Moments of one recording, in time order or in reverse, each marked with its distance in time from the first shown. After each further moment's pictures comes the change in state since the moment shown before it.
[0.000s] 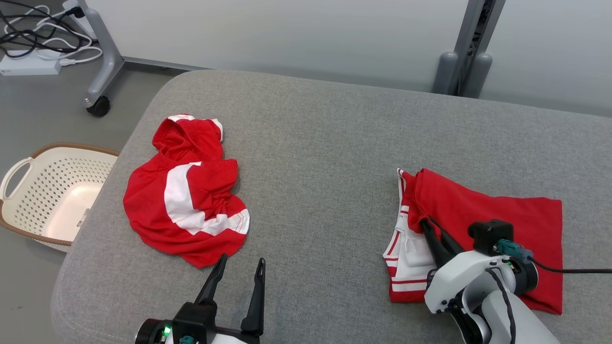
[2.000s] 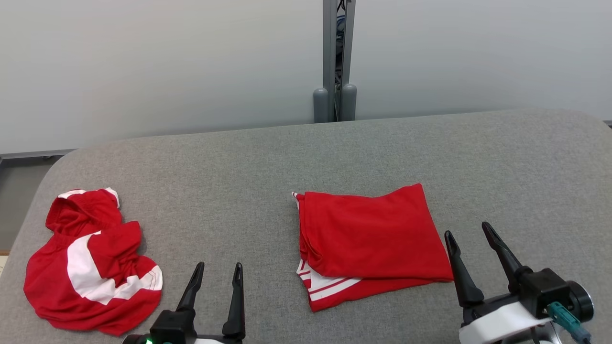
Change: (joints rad) left arm 0.030 0.000 0.059 -0.005 -0.037 0.035 0.000; right arm 0.317 0.000 -0.180 -0.481 -0.267 0.000 -0.097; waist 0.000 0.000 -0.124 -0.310
